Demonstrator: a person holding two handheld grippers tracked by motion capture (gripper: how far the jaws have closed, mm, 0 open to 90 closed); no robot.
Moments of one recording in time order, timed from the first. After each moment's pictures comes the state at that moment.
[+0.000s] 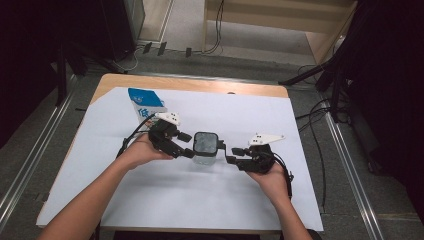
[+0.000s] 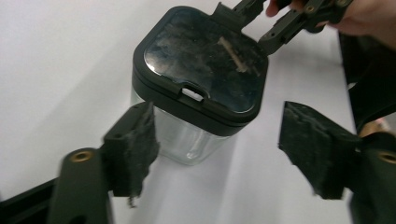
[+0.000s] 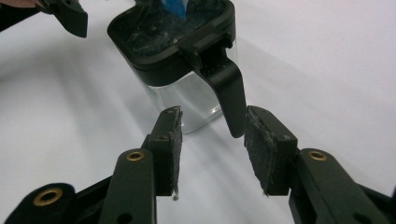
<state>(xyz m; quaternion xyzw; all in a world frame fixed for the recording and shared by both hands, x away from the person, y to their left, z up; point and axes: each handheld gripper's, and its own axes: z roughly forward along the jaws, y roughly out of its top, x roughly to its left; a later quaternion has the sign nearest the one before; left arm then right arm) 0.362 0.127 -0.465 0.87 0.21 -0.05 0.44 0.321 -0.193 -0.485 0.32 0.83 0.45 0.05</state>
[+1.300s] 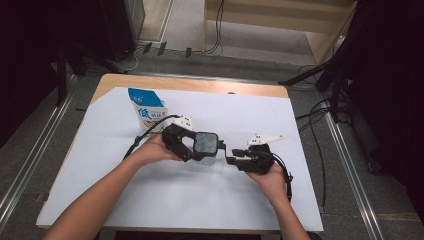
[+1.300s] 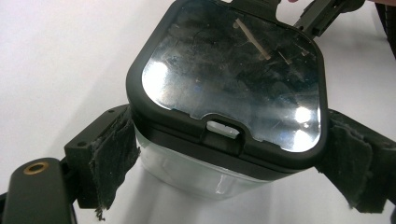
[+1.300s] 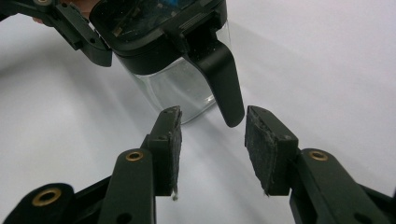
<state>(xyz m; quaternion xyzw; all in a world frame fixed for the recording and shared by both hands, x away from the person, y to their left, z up) 0.376 0.098 -0.488 0.89 0.17 -0.02 0.43 0.323 -0.193 -0.491 0.34 0.83 0.44 0.04</state>
